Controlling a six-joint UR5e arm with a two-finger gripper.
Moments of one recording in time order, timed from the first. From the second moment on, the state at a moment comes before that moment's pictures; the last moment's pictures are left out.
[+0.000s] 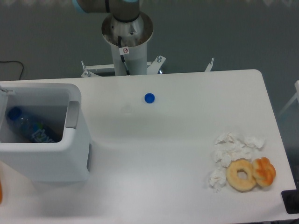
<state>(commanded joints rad) 1.99 -1.65 -1.45 -0.93 0.50 0.10</state>
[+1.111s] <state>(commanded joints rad) 2.00 -1.67 -1.48 -0.93 0.53 0.10</state>
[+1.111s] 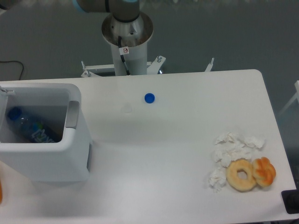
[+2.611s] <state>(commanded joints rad) 1.94 -1.64 -1.47 -0.93 0.49 0.09</state>
